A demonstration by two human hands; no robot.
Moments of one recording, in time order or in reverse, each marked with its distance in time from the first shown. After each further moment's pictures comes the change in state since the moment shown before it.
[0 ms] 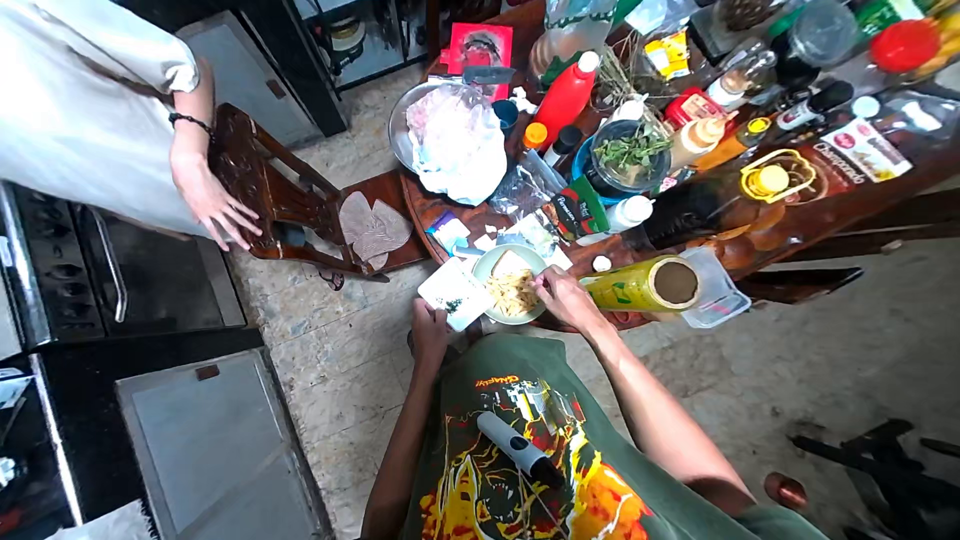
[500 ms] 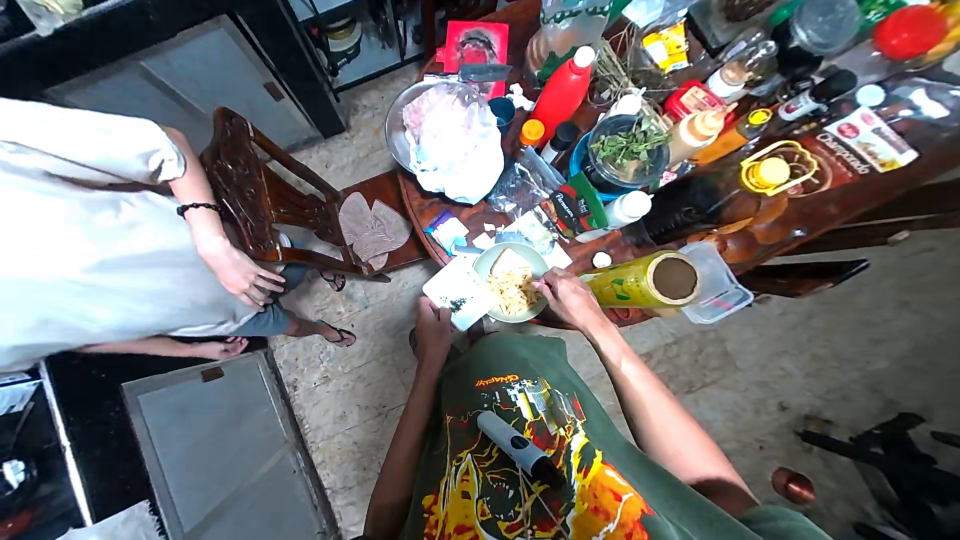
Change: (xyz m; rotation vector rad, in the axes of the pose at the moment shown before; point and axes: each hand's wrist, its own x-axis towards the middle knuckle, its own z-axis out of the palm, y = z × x) left_hand -0.001 0.002 0.009 -0.018 -0.029 0.007; right_hand -0.007 0.005 -0.002 -0.068 -0.023 0.008
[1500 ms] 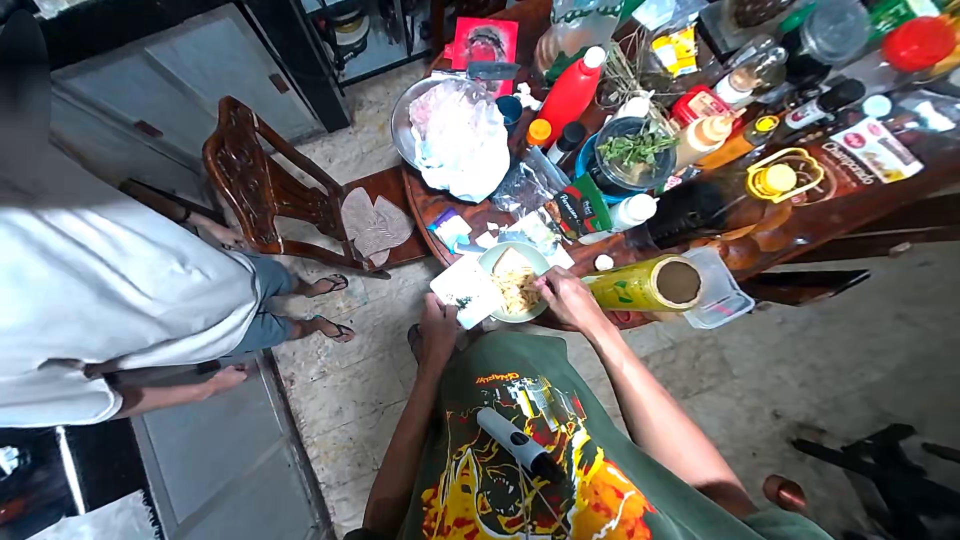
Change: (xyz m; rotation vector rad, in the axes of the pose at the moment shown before) left_hand 0.001 -0.001 0.007 0.048 -0.017 -0.008; right_hand 0.002 -0.004 0.001 0.057 0.029 -0.031
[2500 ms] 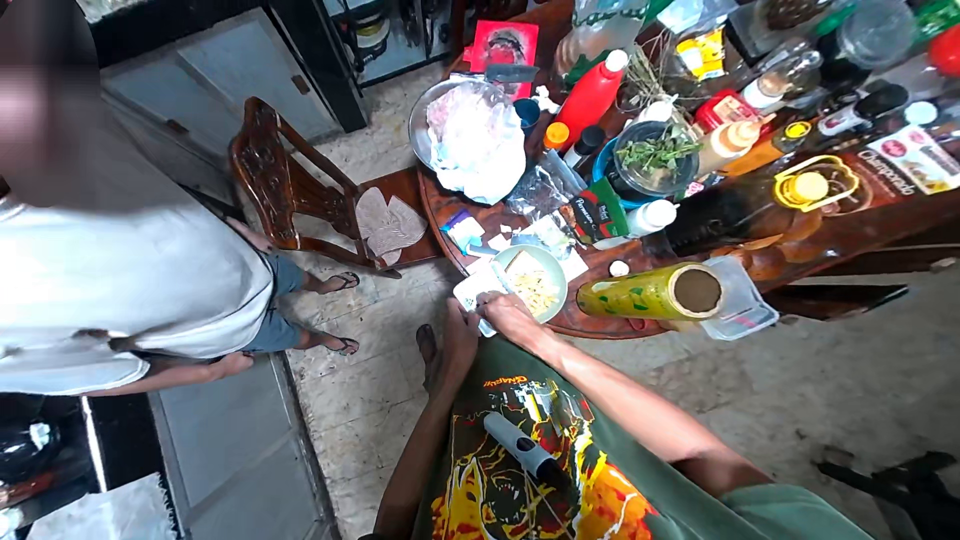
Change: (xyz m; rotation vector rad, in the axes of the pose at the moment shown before) left_hand -0.023 0.013 0.010 0.022 -0.049 0.026; right_hand 0.016 -0.107 0.072 -0.139 -0.235 -0.409
